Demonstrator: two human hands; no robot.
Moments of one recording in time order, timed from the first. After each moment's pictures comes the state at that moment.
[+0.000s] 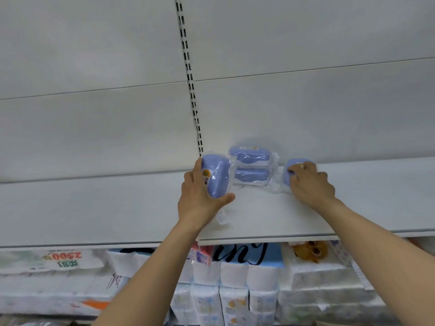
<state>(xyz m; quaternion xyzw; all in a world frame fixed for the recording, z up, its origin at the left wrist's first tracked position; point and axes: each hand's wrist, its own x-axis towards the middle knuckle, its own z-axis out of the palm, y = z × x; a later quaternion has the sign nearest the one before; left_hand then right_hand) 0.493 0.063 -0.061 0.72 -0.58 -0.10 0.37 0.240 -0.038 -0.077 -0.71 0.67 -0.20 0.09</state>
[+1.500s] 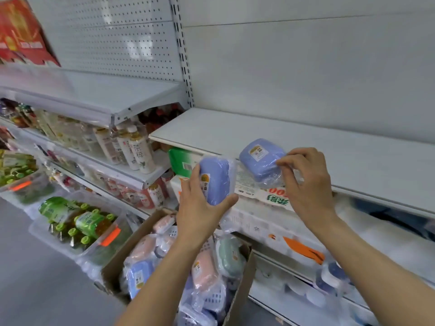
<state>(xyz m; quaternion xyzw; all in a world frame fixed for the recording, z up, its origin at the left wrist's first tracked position) 0.986 0.393 -0.131 0.82 -0.36 -0.06 0.45 0.829 0.241 -0.104 -0.80 0.25 -0.53 0.13</state>
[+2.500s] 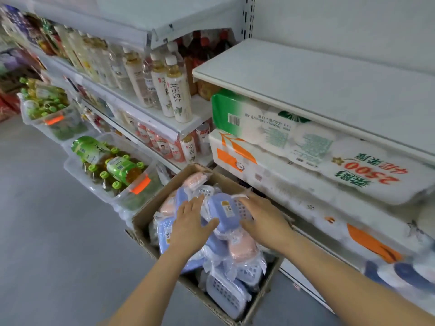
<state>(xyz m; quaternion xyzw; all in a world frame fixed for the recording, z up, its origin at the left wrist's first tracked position) 1.087 0.486 -0.297 0.90 -0.30 -0.21 0.23 0.966 0.313 -0.304 -0.95 0.20 0.03 0.24</state>
